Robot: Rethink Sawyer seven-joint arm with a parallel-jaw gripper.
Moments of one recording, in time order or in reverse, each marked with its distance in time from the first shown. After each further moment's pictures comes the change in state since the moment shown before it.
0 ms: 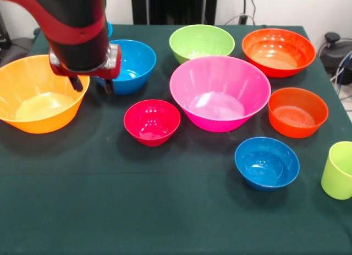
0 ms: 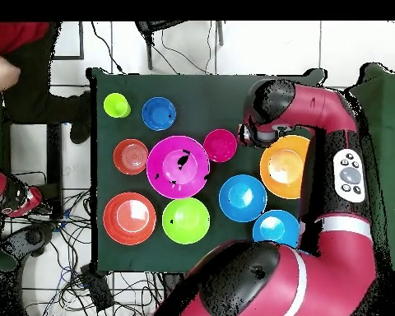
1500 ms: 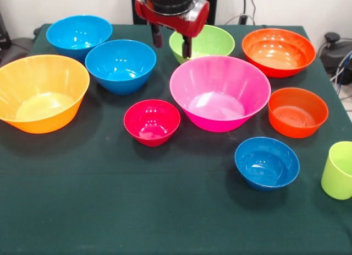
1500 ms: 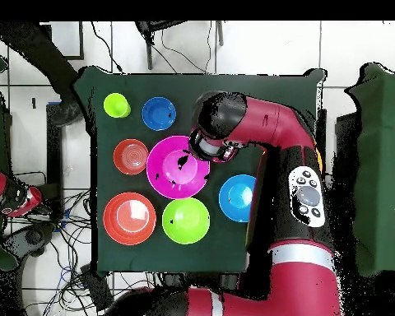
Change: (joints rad) arm 0.196 -0.189 -0.170 0.310 0.301 -0.178 0.459
